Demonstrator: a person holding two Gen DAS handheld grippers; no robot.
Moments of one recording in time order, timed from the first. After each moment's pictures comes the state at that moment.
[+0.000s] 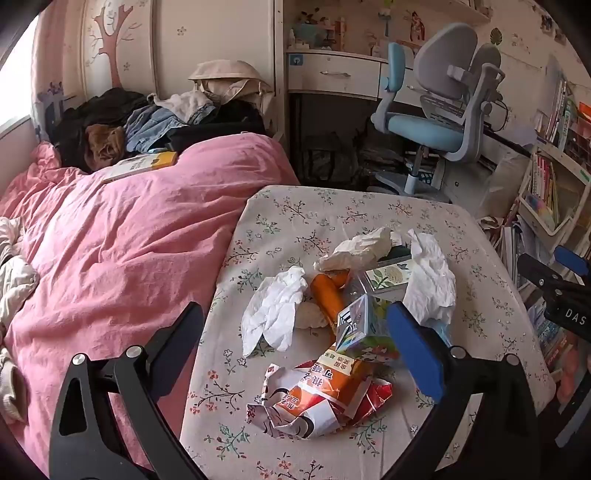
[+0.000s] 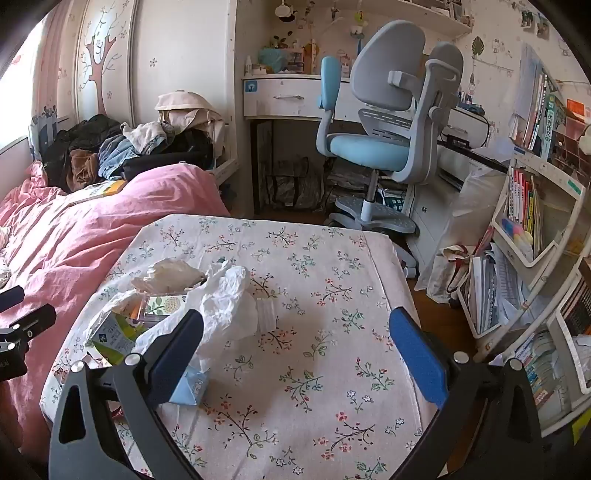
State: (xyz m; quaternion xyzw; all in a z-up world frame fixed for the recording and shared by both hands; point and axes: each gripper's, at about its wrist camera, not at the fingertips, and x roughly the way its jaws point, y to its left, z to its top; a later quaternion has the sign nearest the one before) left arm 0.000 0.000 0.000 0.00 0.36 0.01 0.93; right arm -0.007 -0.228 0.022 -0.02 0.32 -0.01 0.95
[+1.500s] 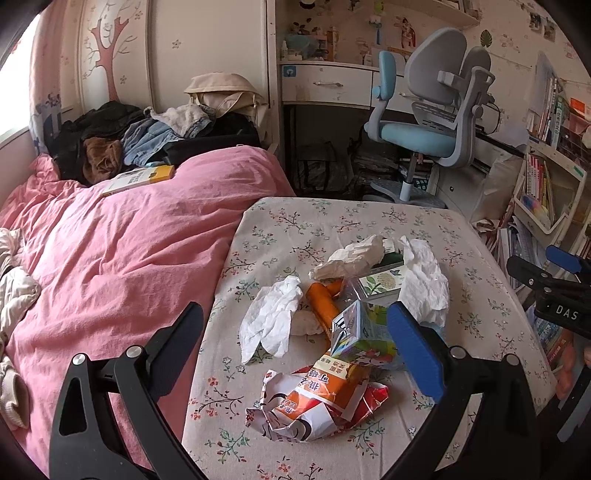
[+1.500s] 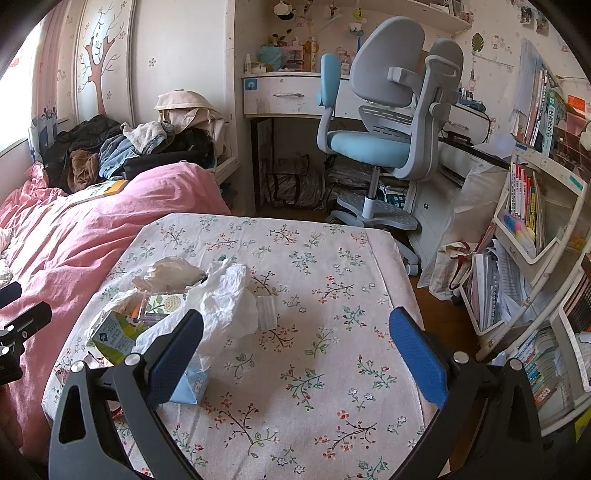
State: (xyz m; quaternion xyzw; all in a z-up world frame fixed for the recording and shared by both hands) left arm -0.008 -0.005 0.009 0.00 0.33 0.00 0.94; right arm -0.008 -0.227 0.019 -0.02 0.33 0.00 0.95
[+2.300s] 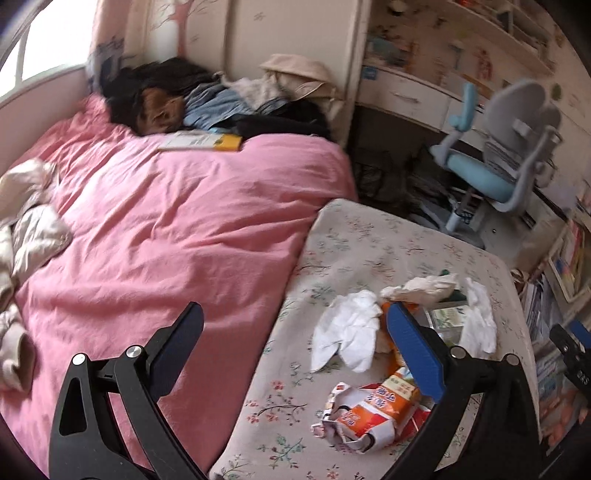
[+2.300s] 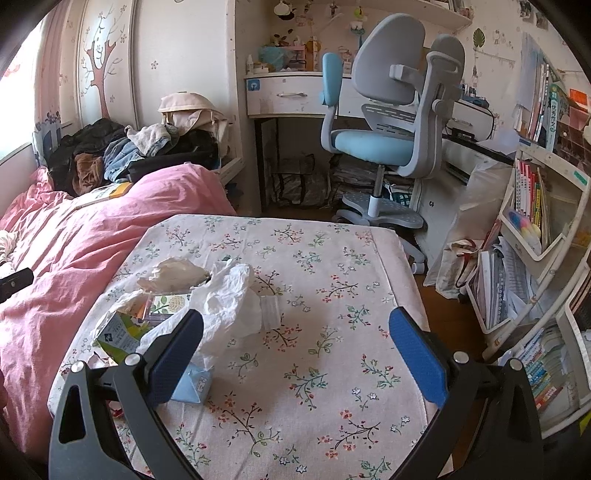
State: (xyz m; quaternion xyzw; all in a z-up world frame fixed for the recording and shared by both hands) left arm 0.003 0.089 0.010 -0.10 0.36 0.09 0.92; right arm -0.008 -0.226 0.019 -0.01 0.33 0.01 0.94
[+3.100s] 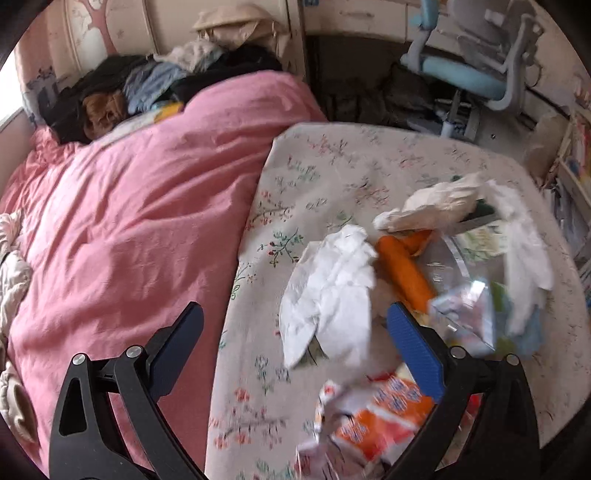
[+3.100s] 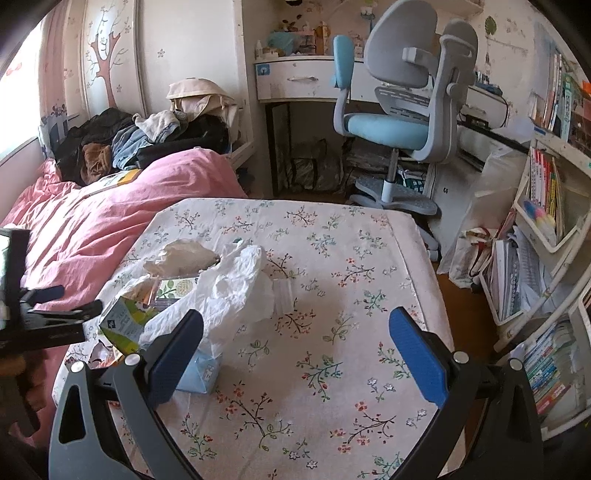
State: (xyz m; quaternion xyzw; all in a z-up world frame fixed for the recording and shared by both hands) left arm 0.073 0.032 -0.069 0.02 0.47 0.05 0.88; right arm -0.002 -0.232 0.008 0.01 0.36 0.04 0.93
